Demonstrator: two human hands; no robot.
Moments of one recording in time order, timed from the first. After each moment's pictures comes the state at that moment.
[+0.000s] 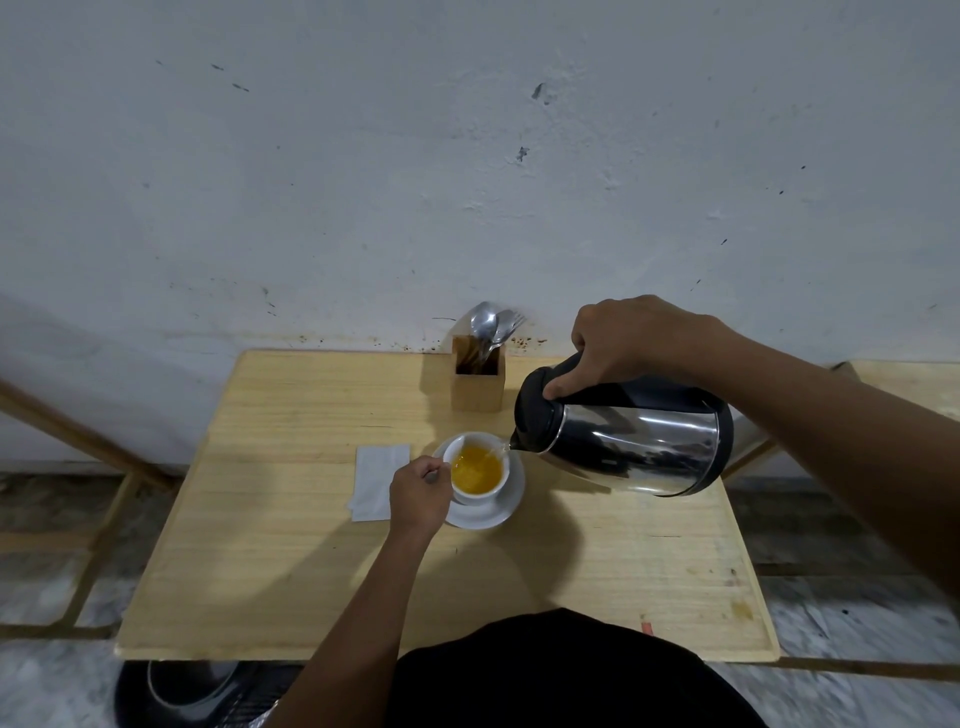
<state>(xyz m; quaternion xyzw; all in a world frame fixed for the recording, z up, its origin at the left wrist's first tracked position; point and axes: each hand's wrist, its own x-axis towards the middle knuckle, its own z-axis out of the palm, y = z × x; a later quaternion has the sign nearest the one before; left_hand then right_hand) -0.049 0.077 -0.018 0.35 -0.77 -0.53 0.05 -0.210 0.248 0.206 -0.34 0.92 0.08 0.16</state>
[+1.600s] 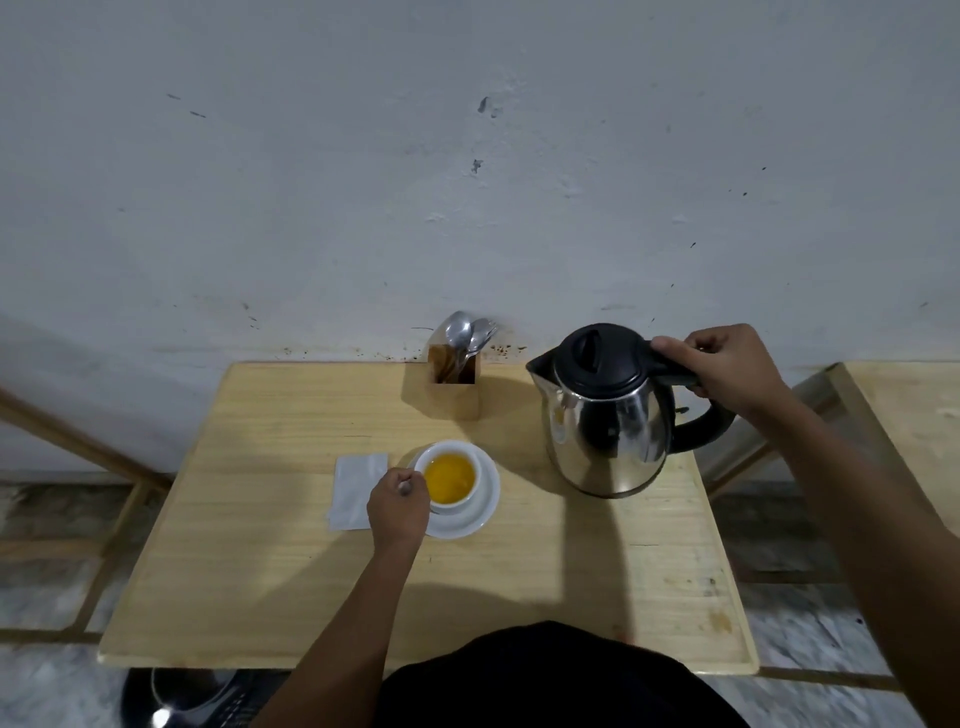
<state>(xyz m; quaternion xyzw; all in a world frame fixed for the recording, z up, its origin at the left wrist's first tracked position) -0.054 0.100 -0.019 0.45 -0.71 -0.53 0.10 -0.241 0.397 0.143 -0.13 0.87 -0.48 0.05</state>
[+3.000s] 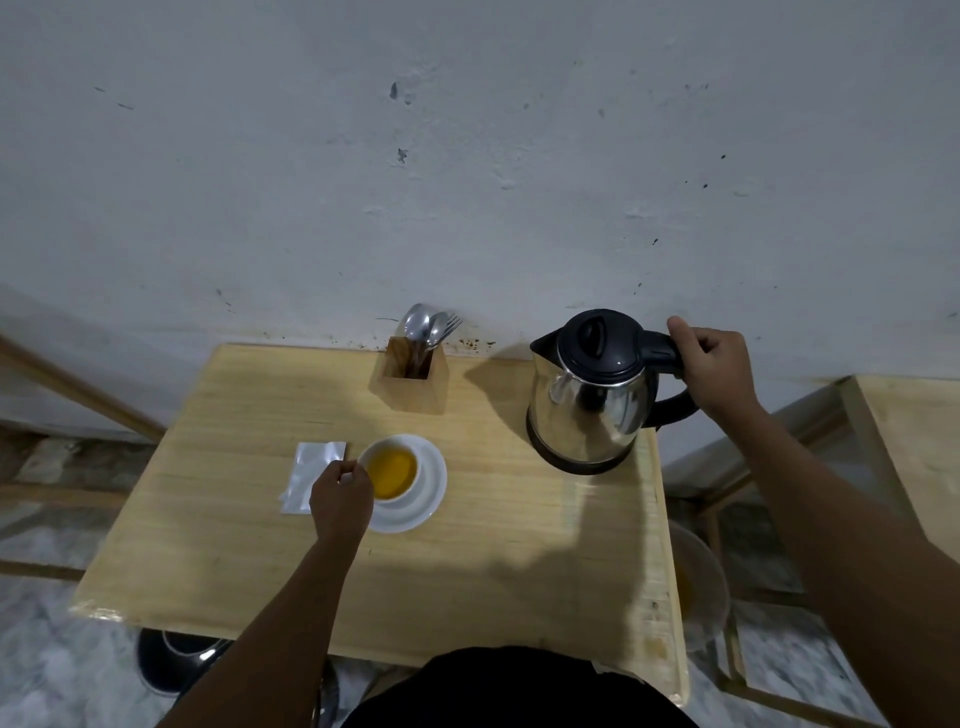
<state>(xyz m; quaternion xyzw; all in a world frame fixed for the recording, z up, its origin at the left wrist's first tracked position) -0.068 0.128 -0.013 0.52 -0.74 -0.40 0.15 -0.321 0.458 0.075 -0.12 0.85 -0.52 -0.01</state>
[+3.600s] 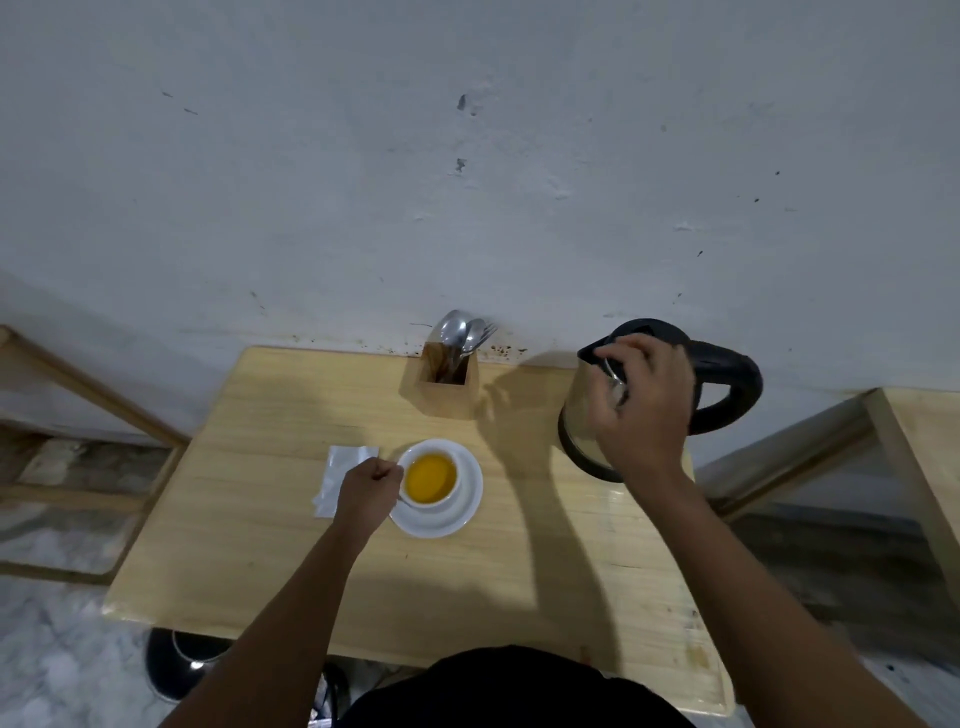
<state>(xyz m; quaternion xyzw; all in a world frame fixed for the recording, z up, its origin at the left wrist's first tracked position) -0.064 0.085 -0.005 0.46 -0.75 -0.48 -0.01 -0.215 0.345 0.089 -0.20 0.85 -0.39 -0.29</state>
